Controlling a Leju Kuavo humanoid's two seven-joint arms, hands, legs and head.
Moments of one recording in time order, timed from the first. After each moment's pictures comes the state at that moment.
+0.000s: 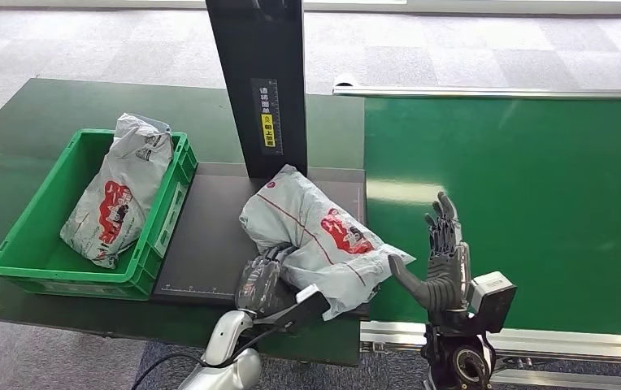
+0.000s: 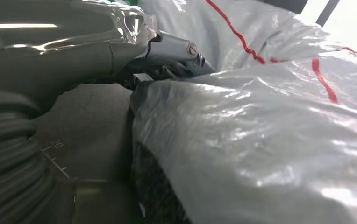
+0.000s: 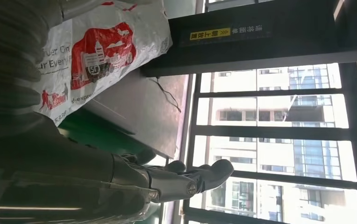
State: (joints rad) left arm -0.32 -0.30 -0.41 -0.63 -1.01 0.59 -0.19; right arm -0.05 0.11 0.12 -1.51 -0.08 0.04 -0.47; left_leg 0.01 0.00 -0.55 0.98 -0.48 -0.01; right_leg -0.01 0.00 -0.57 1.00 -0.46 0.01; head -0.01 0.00
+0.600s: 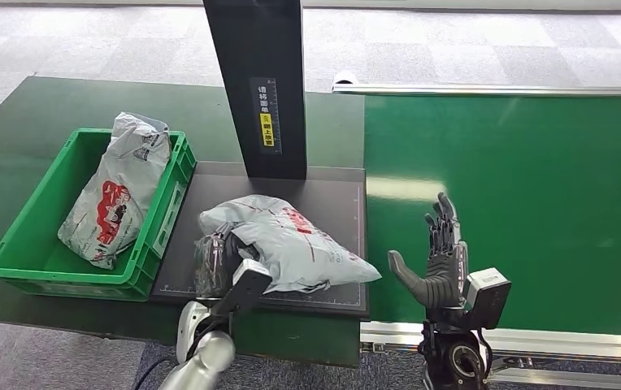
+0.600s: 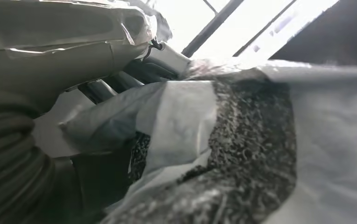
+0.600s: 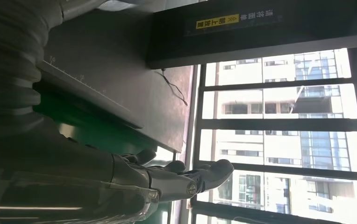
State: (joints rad) left arm -0.21 -0.29 -0.27 -1.02 -0.69 0.69 -0.49; right arm -0.07 0.11 0.13 -1.46 -0.08 0.00 -0.48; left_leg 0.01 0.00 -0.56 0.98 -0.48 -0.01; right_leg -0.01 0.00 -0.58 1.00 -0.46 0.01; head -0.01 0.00
